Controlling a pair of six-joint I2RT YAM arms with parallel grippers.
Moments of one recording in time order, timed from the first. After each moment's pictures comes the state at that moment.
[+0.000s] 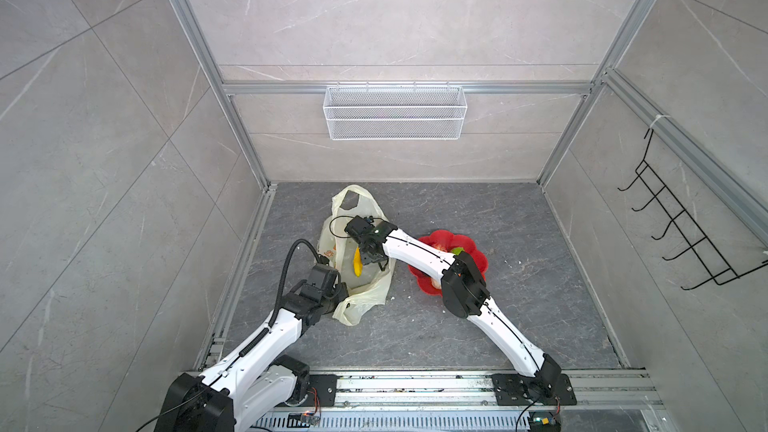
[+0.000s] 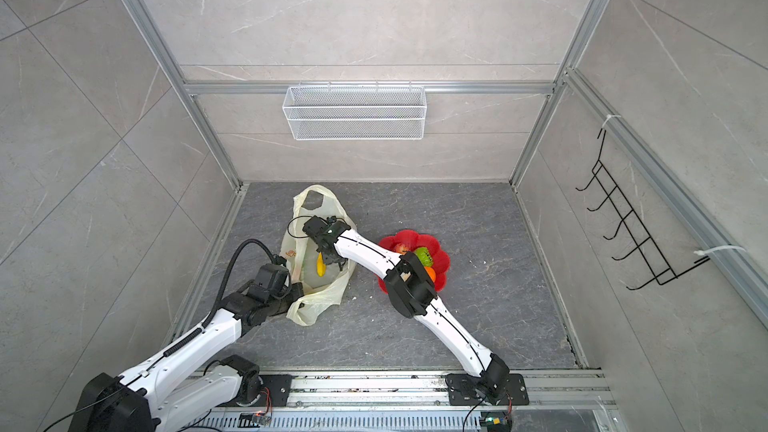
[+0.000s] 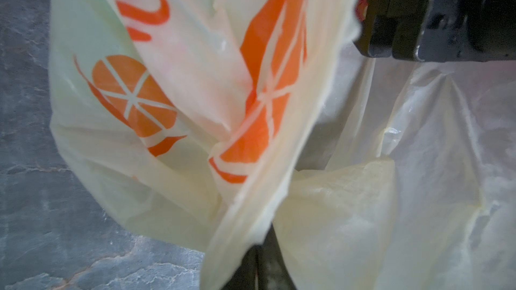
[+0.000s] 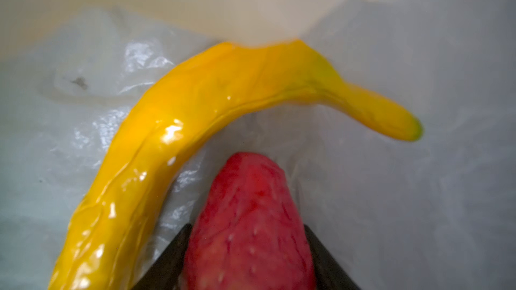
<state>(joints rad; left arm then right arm) -0.43 0.99 0.49 -0.47 0.00 -0.59 0.89 2.63 2.42 -1.03 0.30 0.57</state>
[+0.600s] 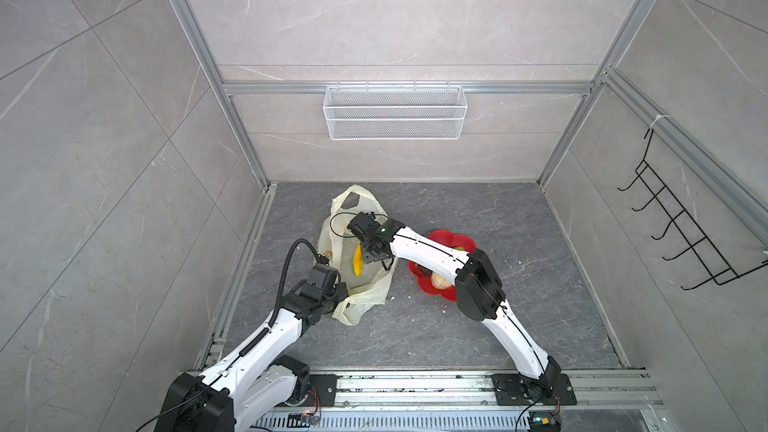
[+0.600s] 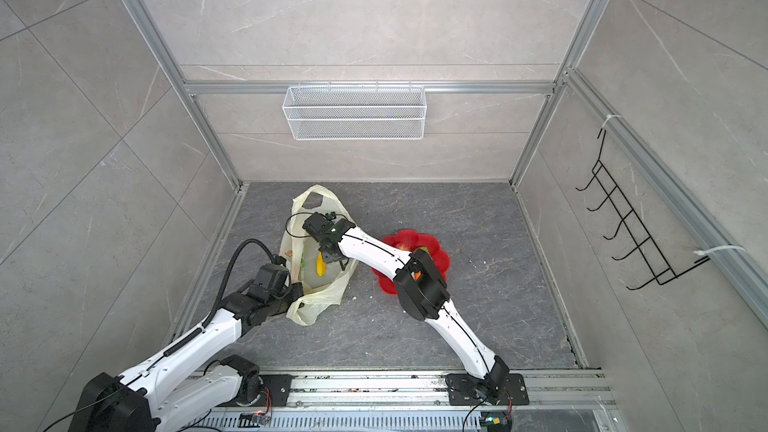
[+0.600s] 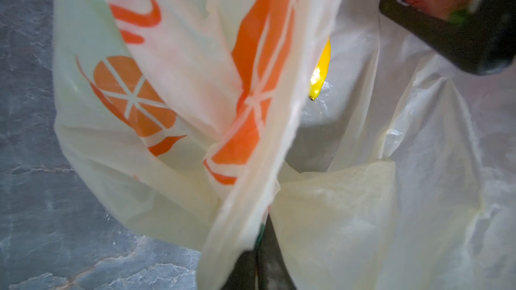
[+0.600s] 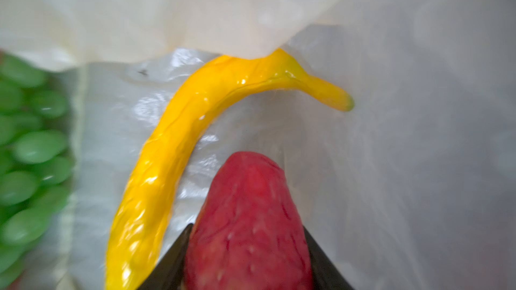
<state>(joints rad) -0.43 0.99 0.49 -0.47 -0.01 -0.59 0.91 2.40 2.18 -0.94 0.28 0.54</state>
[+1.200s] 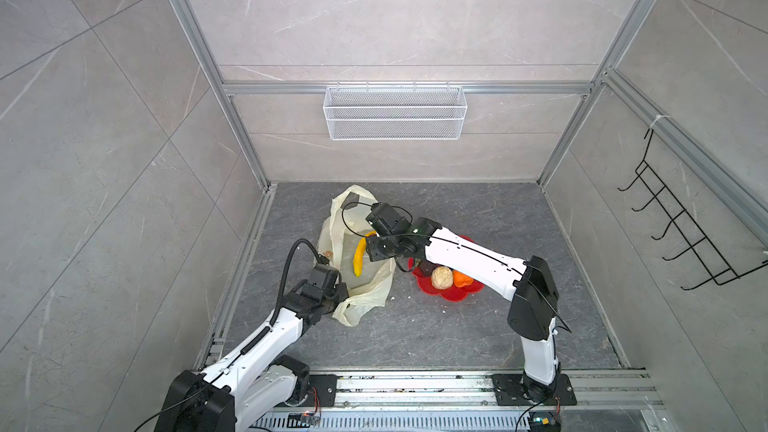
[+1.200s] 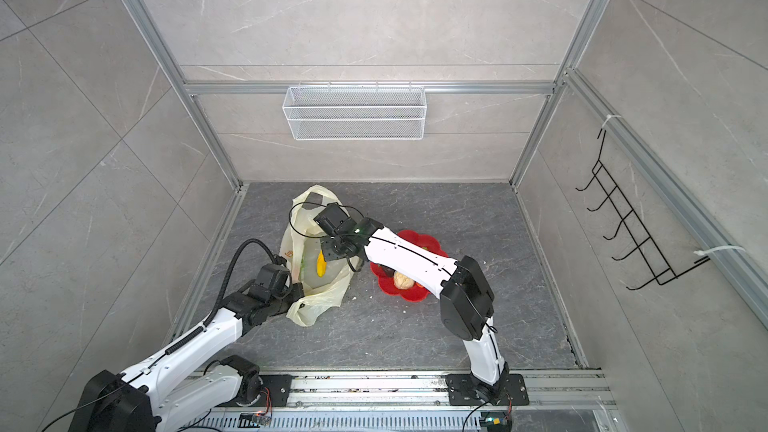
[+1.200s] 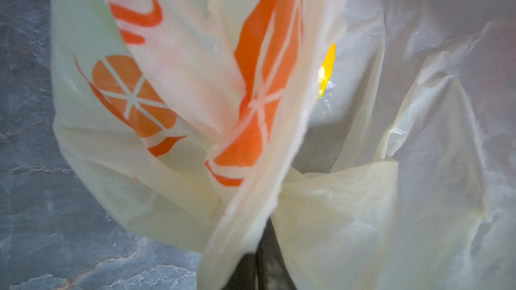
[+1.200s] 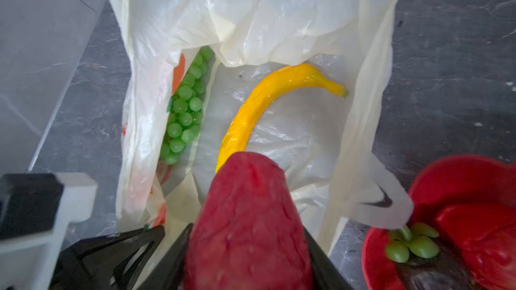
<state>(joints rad) -0.44 1.00 0.49 -0.47 -0.02 -0.59 0.91 1.98 1.80 -0.74 0.09 0.51</state>
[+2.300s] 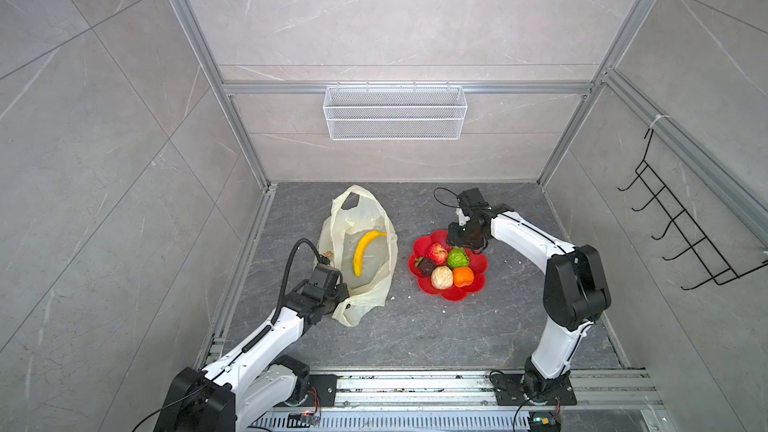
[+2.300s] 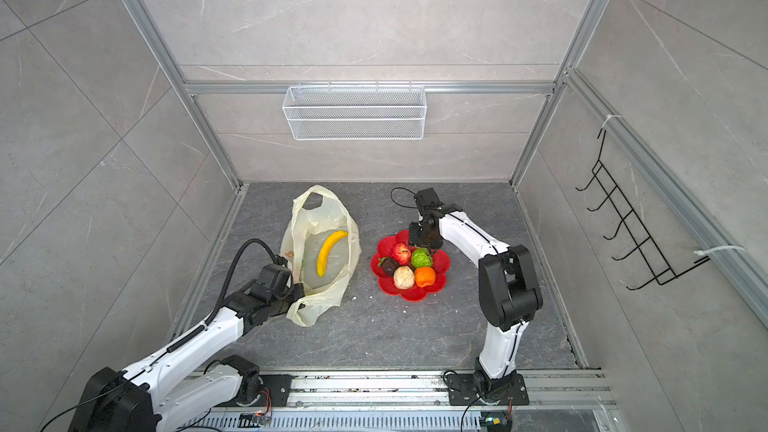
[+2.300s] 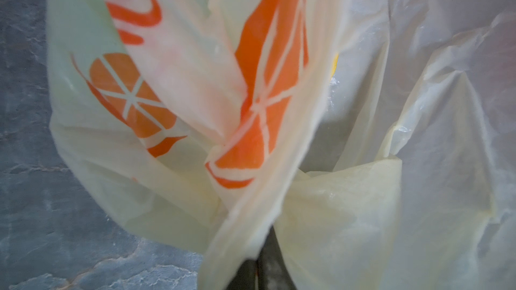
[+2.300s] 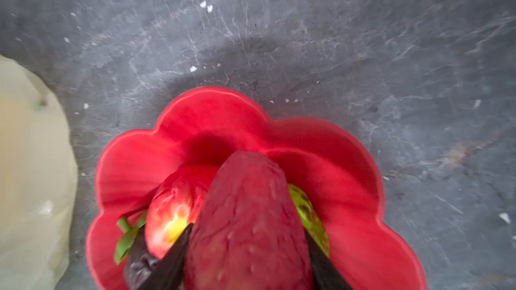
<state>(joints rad) -0.45 1.01 0.49 -0.47 -0.03 -0.59 0.34 1.86 1.43 -0.76 -0.07 0.39</state>
